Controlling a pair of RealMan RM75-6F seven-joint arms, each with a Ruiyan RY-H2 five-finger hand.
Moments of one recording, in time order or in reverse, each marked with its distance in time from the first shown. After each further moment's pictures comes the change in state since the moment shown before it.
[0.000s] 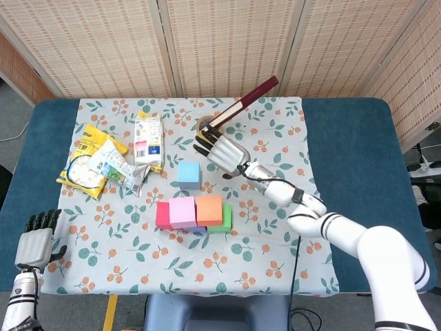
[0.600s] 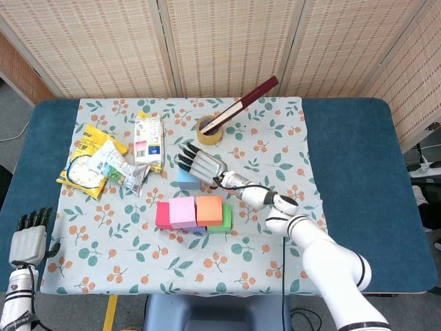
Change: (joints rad) left arm -0.011 -0.009 -0.027 0.043 -0.066 -0.024 0.005; right arm 0.139 -0.284 -0.147 0.419 -0.154 -0.030 0.233
